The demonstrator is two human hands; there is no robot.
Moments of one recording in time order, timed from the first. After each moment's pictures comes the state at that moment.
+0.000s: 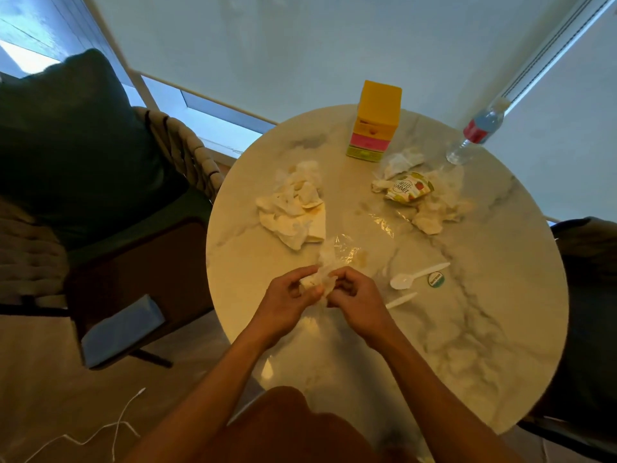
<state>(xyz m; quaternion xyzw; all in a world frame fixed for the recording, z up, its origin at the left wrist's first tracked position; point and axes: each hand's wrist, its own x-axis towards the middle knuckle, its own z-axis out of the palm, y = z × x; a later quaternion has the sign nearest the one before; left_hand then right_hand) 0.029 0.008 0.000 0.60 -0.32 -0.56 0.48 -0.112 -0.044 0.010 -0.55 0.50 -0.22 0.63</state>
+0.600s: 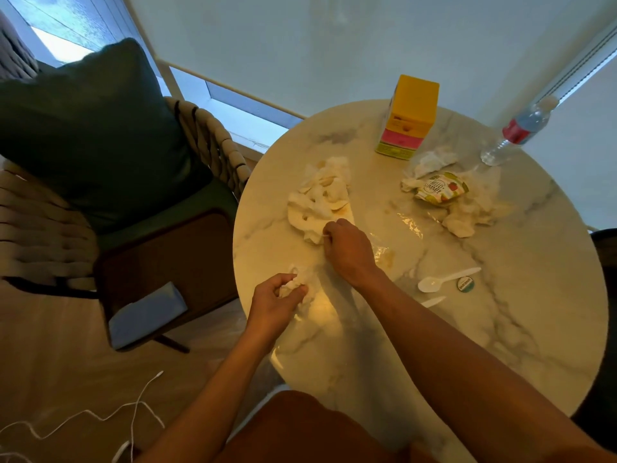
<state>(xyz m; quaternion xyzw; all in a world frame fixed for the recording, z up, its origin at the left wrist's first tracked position) 0.067 0.033 -0.026 0.74 -0.17 -0.47 0.45 -0.027 -0.115 -0.039 -0.85 0.48 -0.07 0.22</state>
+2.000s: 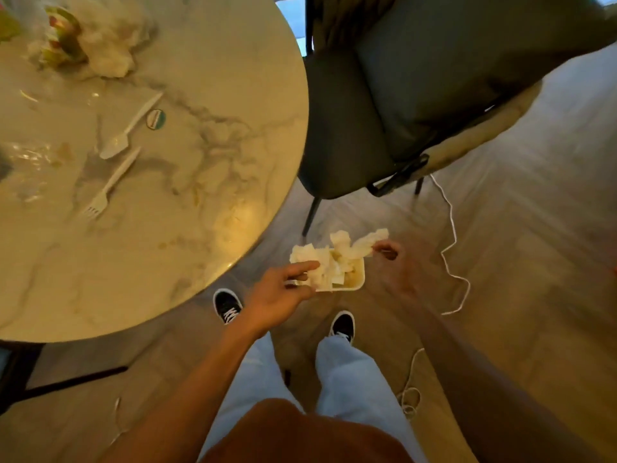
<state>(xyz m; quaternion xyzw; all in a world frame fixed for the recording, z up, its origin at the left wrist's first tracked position) -0.333 0.159 -0.079 0.55 -0.53 -0.65 0.04 -0.557 0.208 -0.116 -0.33 0.82 -0.28 0.38</state>
